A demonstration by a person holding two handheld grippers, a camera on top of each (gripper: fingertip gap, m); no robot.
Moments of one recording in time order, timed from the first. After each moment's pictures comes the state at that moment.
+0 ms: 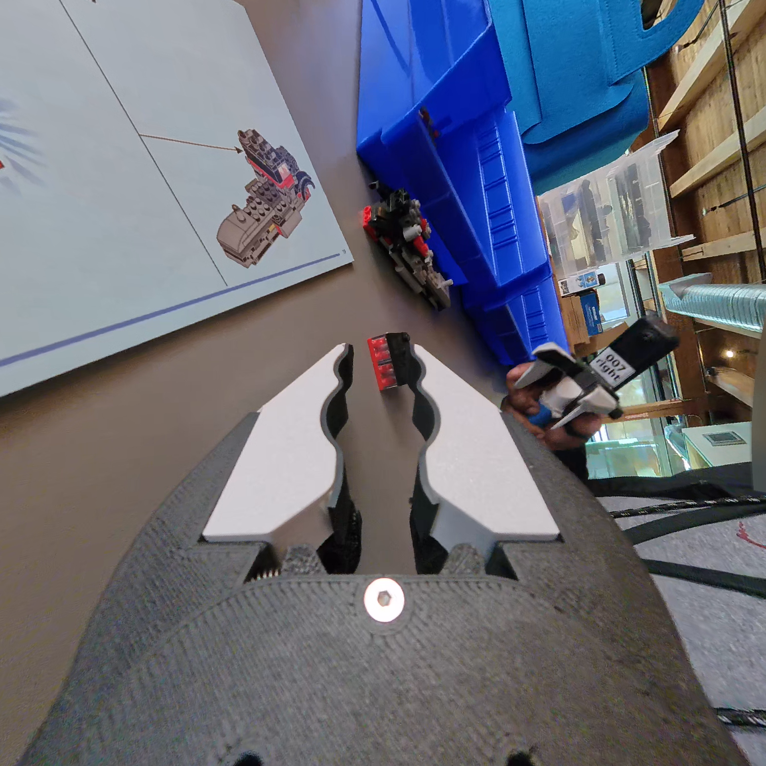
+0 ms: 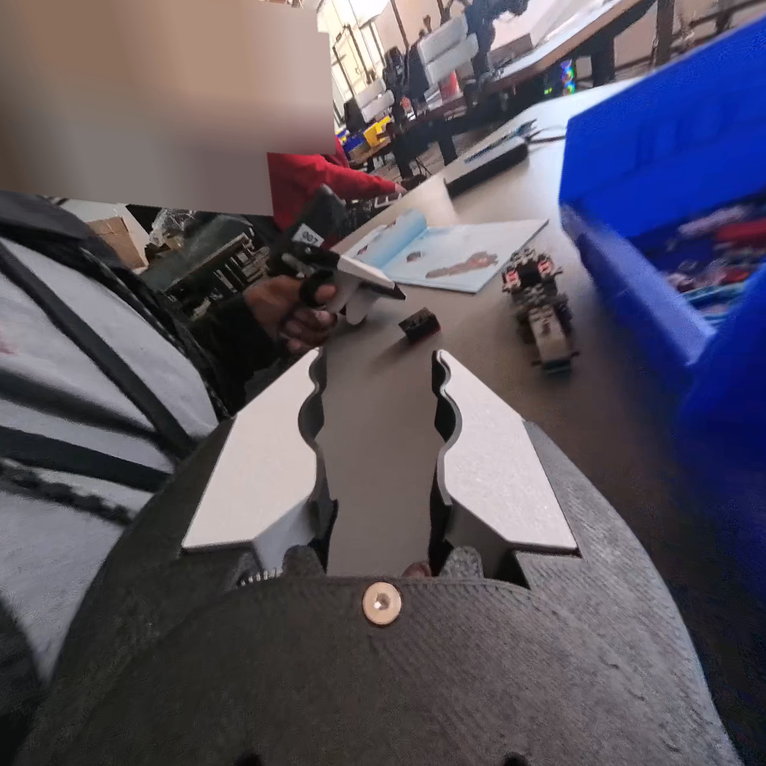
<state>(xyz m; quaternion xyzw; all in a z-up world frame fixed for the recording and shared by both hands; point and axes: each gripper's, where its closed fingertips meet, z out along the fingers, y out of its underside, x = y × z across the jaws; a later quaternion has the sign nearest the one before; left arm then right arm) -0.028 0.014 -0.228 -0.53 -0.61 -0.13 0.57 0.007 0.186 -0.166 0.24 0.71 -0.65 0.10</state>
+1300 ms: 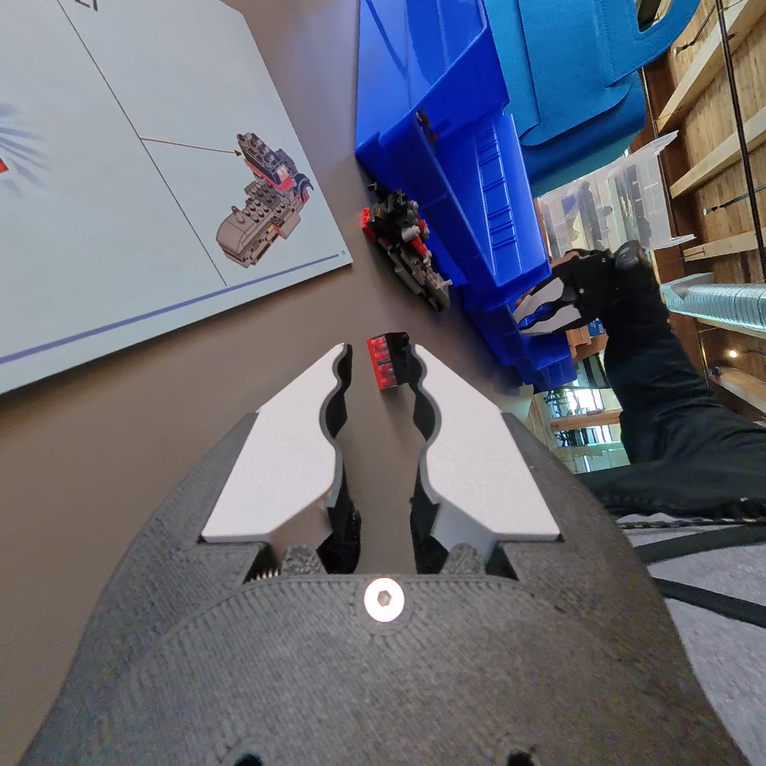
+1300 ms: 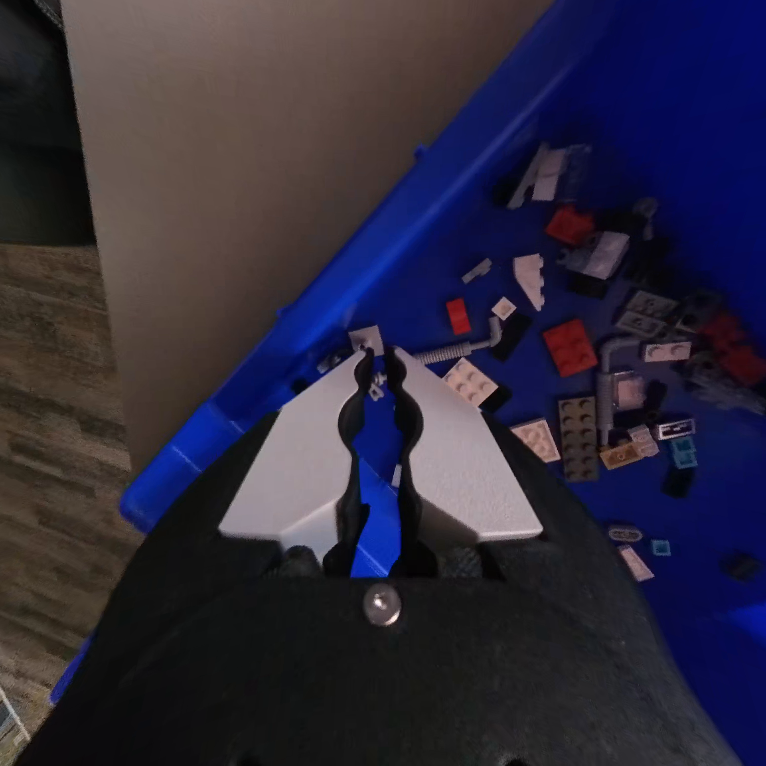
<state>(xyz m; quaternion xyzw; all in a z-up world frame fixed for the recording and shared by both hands) -0.027 0.013 -0.227 -0.53 -0.61 -0.12 0.58 -0.056 0.391 -0.237 -0.17 0.97 -0.08 0.13</state>
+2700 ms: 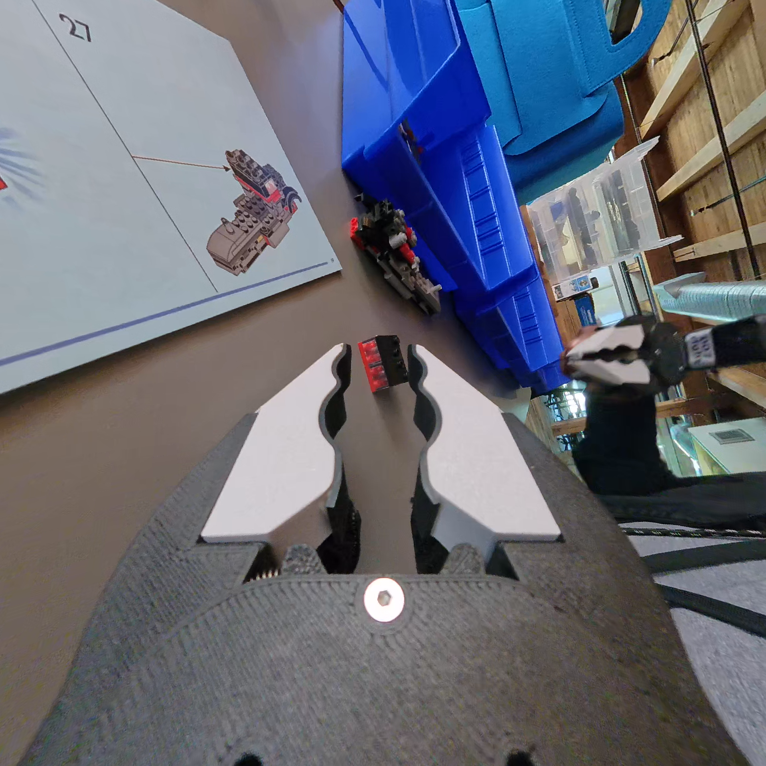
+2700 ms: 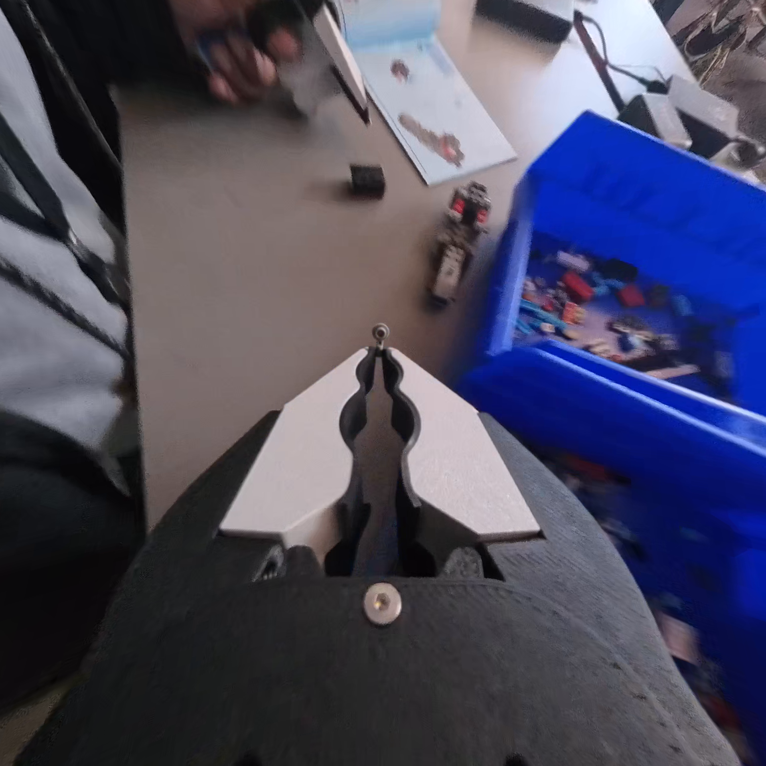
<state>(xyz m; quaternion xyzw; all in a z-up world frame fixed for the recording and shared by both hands) -0.026 0.012 -0.221 -0.53 -0.60 -0.11 0.59 0.000 0.261 -0.150 0.01 0.90 -0.42 -0.09</state>
